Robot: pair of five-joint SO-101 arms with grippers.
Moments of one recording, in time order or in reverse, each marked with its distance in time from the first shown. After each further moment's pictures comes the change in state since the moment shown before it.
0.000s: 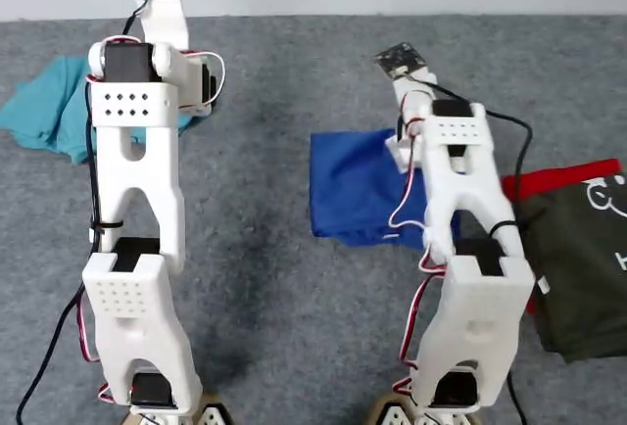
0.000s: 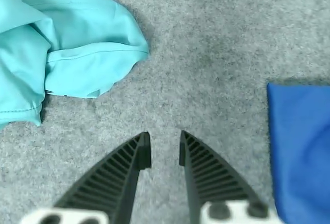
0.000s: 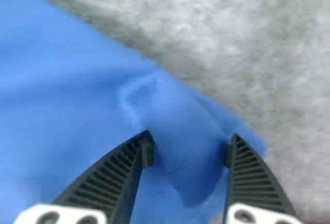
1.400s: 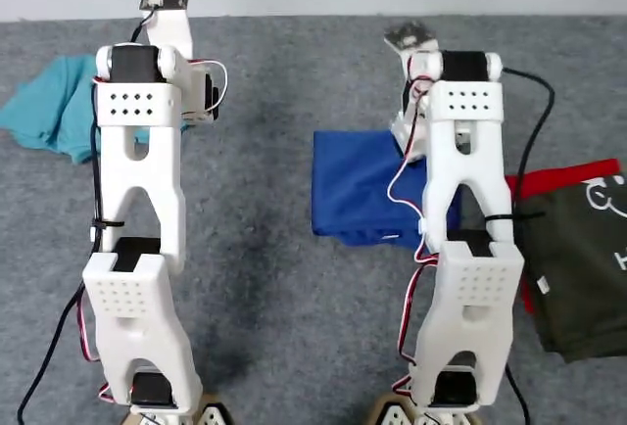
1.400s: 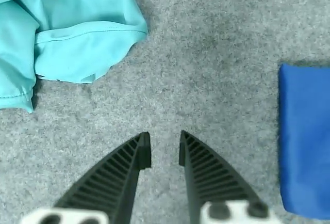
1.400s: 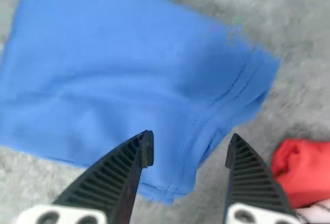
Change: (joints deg) left arm 0.0 0.0 3.7 0.0 0.0; right arm -1.0 6.8 -31.3 41.2 -4.9
